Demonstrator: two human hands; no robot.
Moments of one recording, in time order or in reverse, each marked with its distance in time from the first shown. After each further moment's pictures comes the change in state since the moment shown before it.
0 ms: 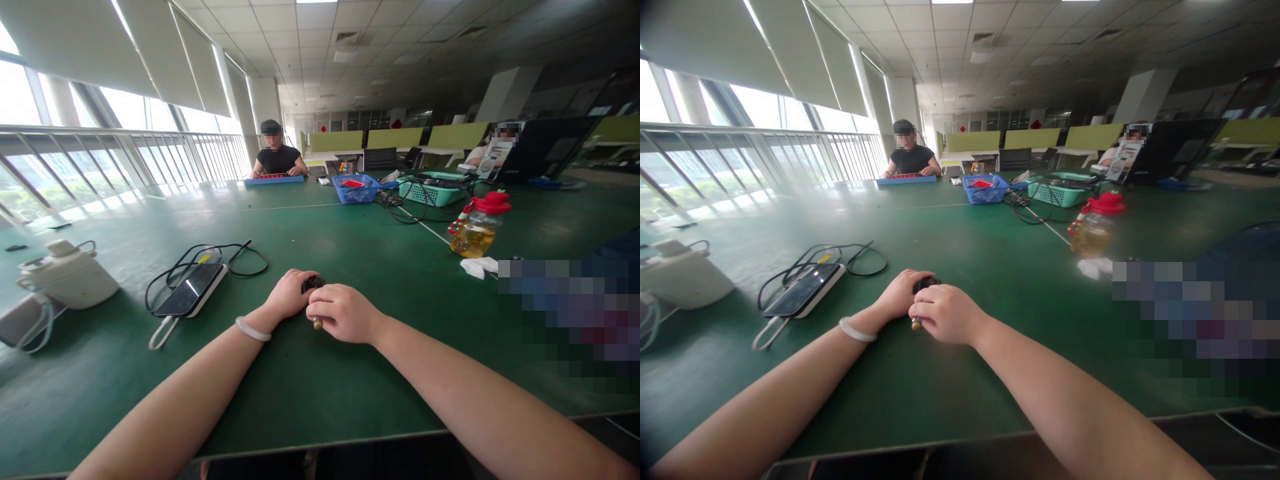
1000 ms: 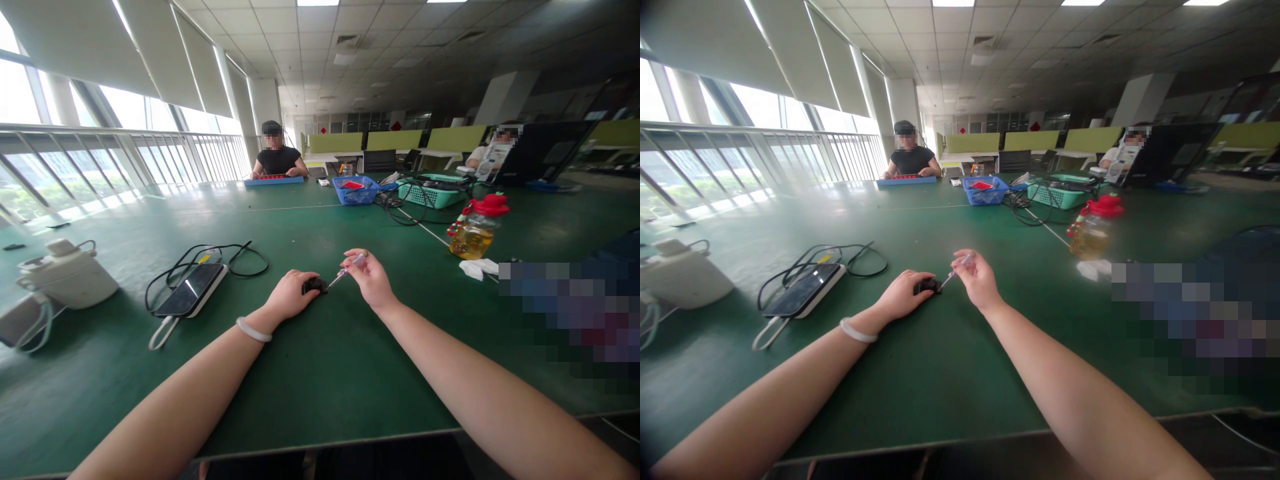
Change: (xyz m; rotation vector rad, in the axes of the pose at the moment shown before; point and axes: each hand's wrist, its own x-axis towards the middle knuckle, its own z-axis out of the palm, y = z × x) left_hand 0.001 0.000 0.001 0.006 0.007 -0.011; right_hand -0.010 0.048 0.001 0.901 0.694 0.730
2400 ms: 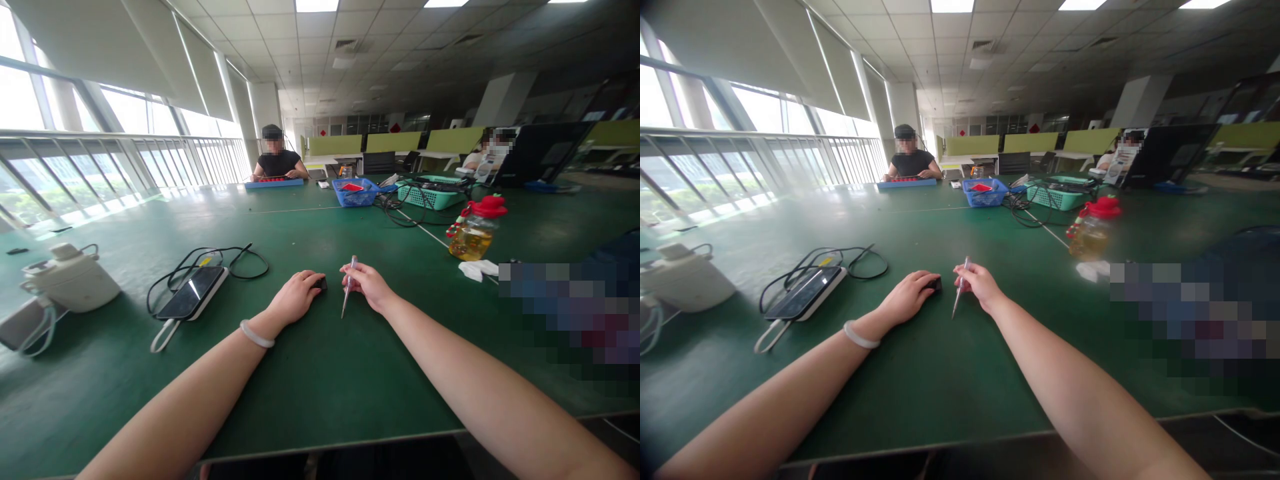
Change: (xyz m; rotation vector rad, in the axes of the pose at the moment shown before) left_hand 0.000 0.007 0.003 0.031 0.010 0.139; right_hand 0.011 0.020 -0.013 0.087 -0.031 0.477
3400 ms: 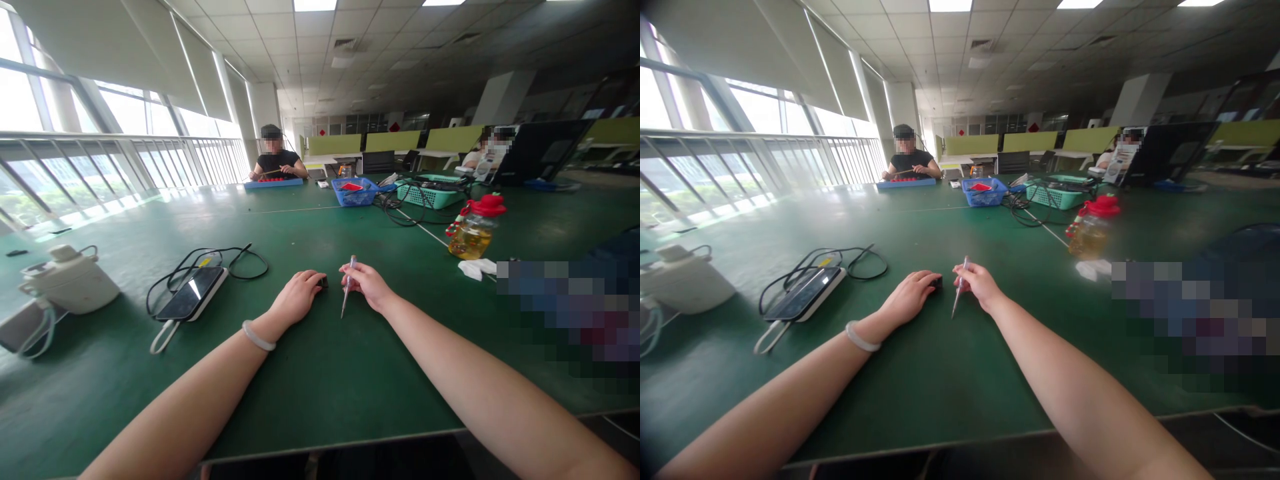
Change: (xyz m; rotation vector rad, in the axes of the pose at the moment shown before) left_hand 0.003 0.005 0.003 0.050 0.012 0.003; right_hand -0.001 -0.002 0.001 -0.014 0.003 0.008
